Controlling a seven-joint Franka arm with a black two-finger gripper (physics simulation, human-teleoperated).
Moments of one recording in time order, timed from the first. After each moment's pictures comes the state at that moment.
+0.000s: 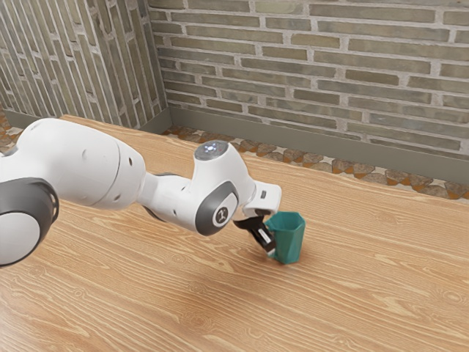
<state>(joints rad) -0.46 0.46 0.14 -1.95 -0.27 2.71 0.45</state>
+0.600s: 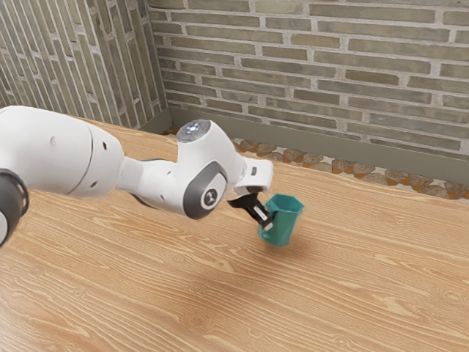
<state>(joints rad) -0.45 0.35 0.14 -1.99 -0.28 2.74 0.44</state>
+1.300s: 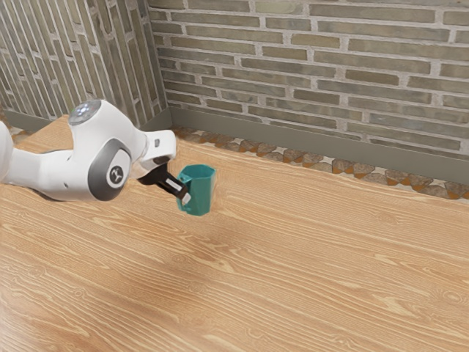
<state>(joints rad) -0.20 -0.04 0.14 -2.35 -0.27 2.79 0.42</state>
